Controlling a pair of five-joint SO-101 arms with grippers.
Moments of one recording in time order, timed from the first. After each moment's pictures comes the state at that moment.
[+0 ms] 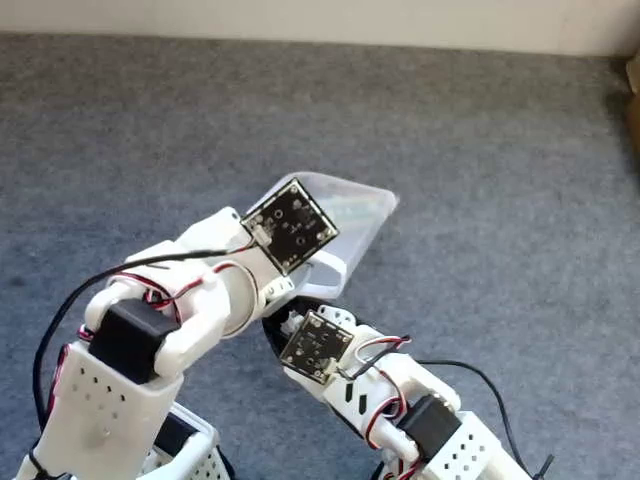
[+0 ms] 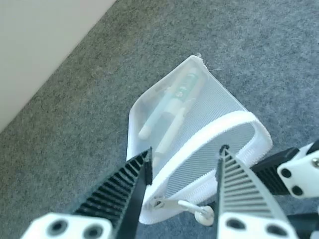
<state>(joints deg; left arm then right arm) 22.9 -52.4 28.0 76.2 -20.7 -48.4 -92.6 87.0 35.3 23.5</state>
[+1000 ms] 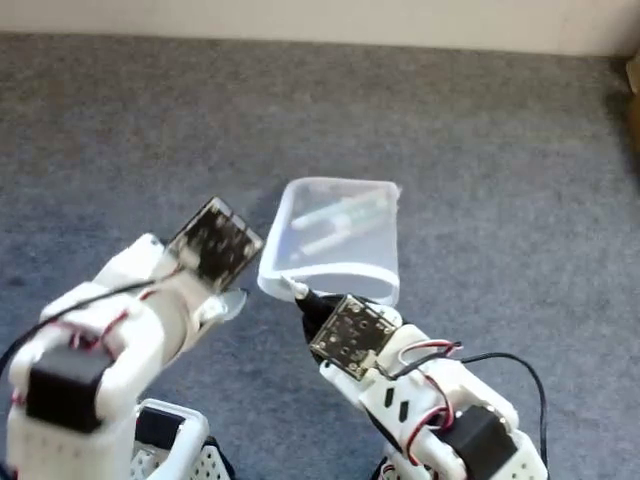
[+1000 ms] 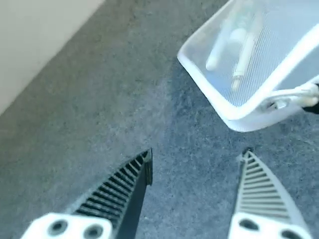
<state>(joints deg) 7.4 -66.0 29.1 90.1 -27.0 -42.1 -92.6 62.3 66.7 23.7</state>
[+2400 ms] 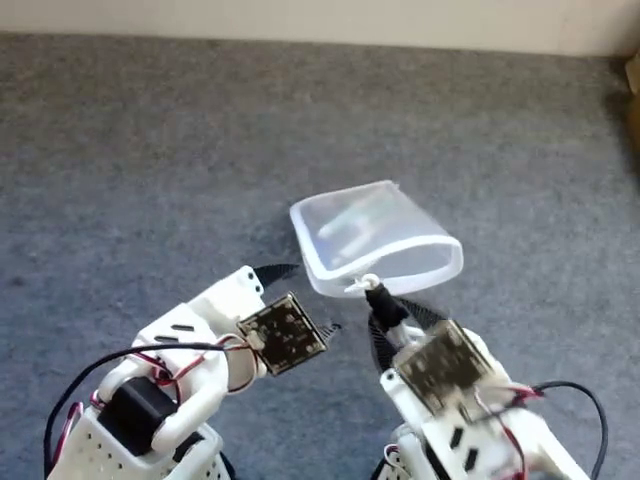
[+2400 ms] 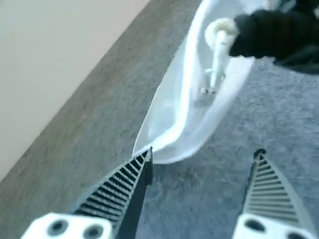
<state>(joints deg) 32.8 -82.2 62.7 57.8 -23.7 -27.5 -100.3 44.3 85.2 23.7</state>
